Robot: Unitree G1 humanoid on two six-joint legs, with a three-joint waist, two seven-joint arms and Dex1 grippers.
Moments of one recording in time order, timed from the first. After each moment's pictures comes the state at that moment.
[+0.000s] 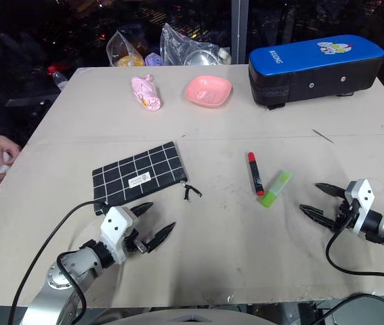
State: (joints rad) left arm 0.37 0.49 0.03 -0.39 -0.21 0.14 -0.63; right arm -0.06 -0.69 -0.24 0.39 0.43 -0.09 1.24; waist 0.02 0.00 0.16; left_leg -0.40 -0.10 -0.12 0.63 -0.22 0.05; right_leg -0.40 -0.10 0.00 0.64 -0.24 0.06
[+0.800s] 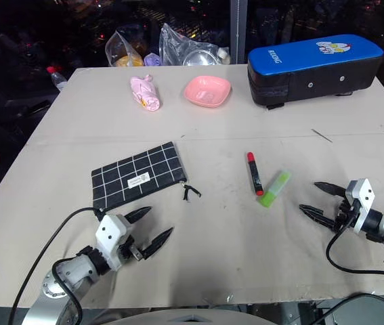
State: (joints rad) left arm 0.42 0.49 0.05 -0.32 -0.26 -0.02 -0.71; right arm -0.08 -0.68 -0.24 0.36 0.46 -0.11 1.29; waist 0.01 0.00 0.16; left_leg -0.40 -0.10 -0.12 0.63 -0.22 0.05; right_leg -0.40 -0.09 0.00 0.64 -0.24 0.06
